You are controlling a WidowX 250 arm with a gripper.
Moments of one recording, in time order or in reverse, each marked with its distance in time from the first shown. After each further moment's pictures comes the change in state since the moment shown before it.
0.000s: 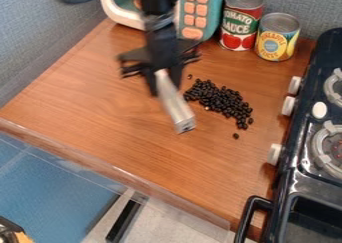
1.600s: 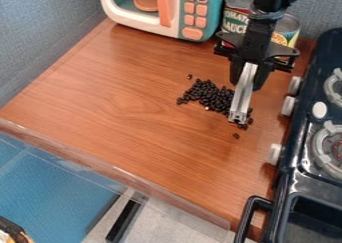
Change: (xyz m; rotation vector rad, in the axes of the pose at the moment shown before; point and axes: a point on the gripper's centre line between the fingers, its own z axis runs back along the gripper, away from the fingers) arm 0.009 0.108 -0.023 -0.097 0.014 -0.652
